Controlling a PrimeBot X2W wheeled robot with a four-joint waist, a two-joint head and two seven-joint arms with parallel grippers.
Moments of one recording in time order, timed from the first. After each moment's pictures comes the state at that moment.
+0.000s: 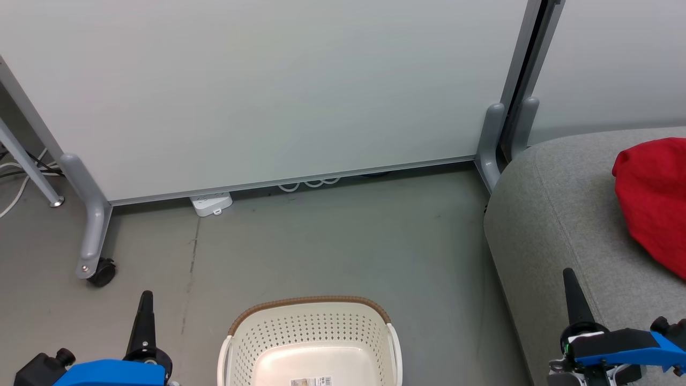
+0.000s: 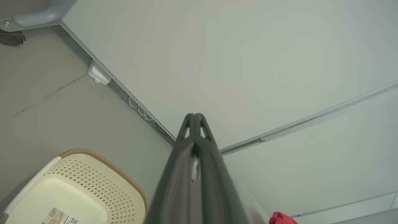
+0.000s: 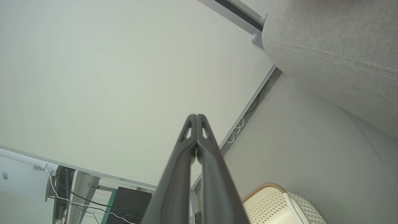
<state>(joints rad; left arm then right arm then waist) -0.08 0.04 0.06 0.27 -1.08 -0.12 -0.02 -0.07 -0.07 -0.07 0.27 1.08 0.13 -0.02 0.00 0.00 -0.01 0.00</state>
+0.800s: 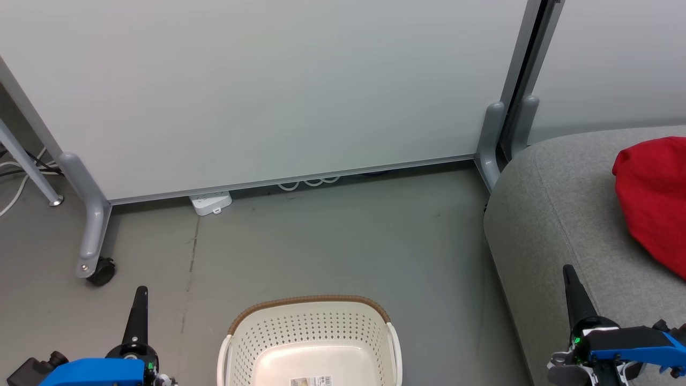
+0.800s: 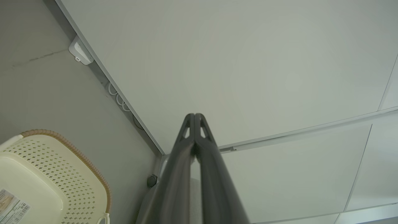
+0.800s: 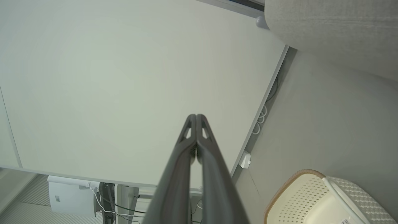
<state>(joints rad) -0.09 0.05 0.09 0.26 -1.31 -0.12 0.04 -0.08 -0.06 -0.09 0.26 1.31 0.13 0.04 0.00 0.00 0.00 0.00</state>
